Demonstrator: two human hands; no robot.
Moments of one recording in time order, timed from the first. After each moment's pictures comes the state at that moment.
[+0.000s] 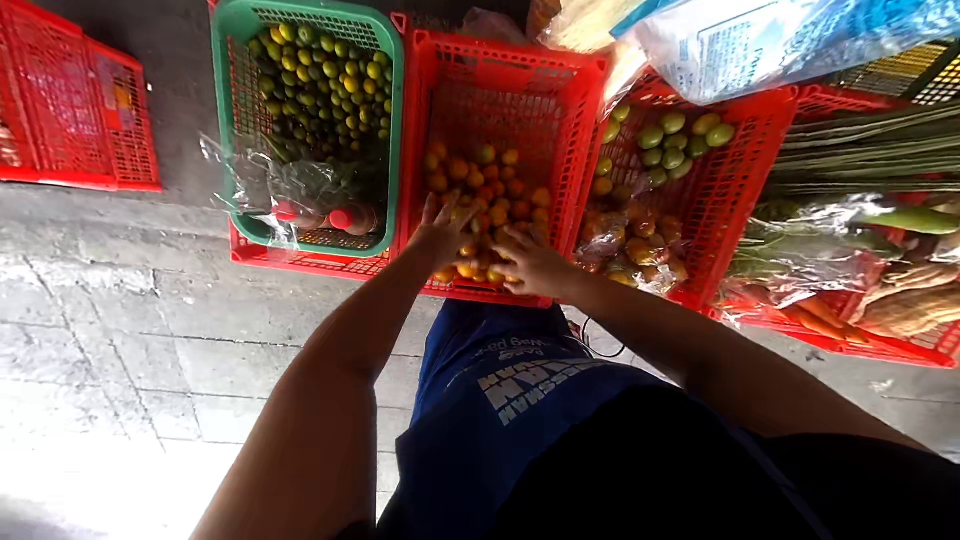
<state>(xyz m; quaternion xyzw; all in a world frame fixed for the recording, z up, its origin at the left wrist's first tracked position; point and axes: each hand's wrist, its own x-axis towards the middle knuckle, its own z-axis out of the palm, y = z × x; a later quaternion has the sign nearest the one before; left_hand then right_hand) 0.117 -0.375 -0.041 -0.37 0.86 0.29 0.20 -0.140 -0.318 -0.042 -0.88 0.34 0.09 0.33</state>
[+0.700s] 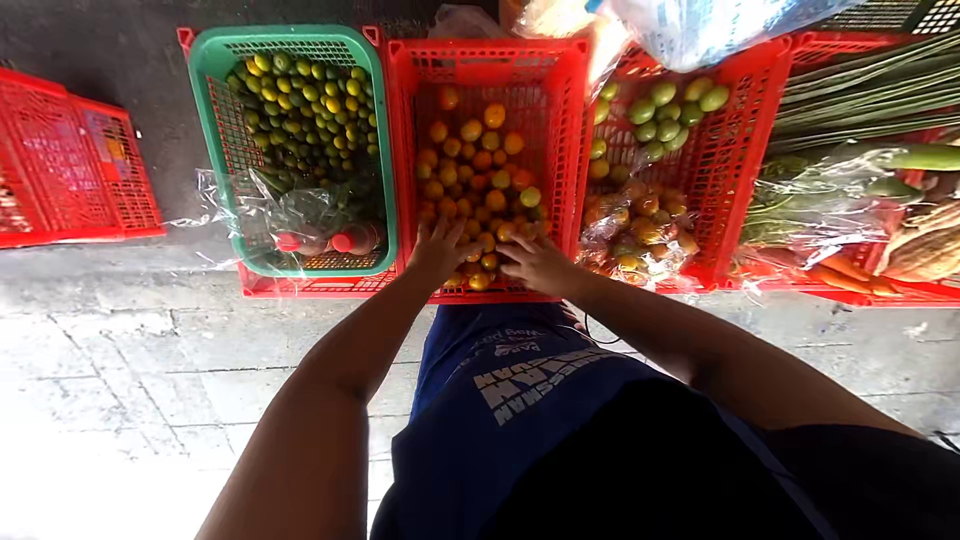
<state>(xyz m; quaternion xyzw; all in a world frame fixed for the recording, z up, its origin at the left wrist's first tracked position) 0.133 -0.365 -0.048 -0.36 0.87 0.29 0.20 -0.134 -0.299 -0.053 -0.86 0.39 0.10 0.32</state>
